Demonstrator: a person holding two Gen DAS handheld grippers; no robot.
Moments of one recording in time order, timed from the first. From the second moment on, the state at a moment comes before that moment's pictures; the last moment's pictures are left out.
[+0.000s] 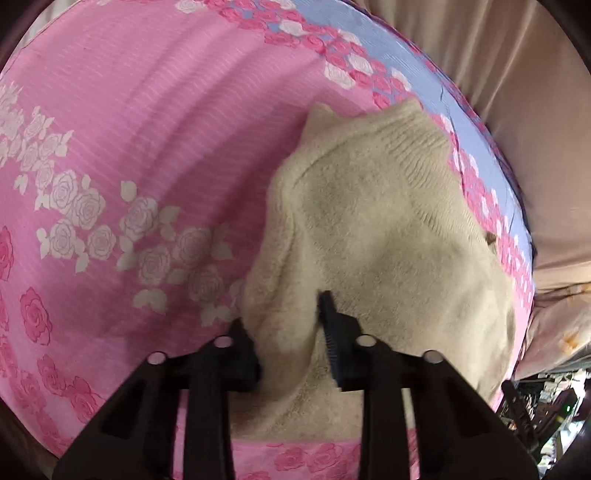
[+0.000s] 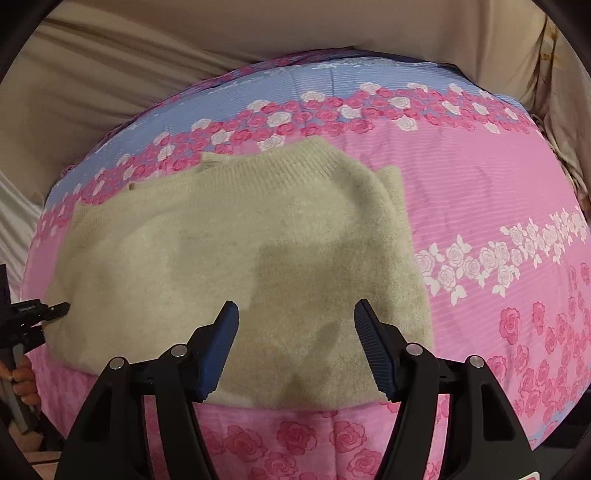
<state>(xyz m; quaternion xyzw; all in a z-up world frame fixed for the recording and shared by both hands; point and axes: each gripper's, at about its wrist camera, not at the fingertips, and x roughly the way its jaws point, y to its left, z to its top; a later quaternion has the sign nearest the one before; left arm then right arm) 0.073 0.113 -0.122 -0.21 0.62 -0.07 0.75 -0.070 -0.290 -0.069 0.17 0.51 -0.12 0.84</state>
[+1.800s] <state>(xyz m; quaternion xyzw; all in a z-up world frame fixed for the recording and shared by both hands) 0.025 -0.128 0.028 -0.03 0.52 -0.30 0.80 -0.138 -0.409 -0.069 0.26 0.47 -0.19 0.82</state>
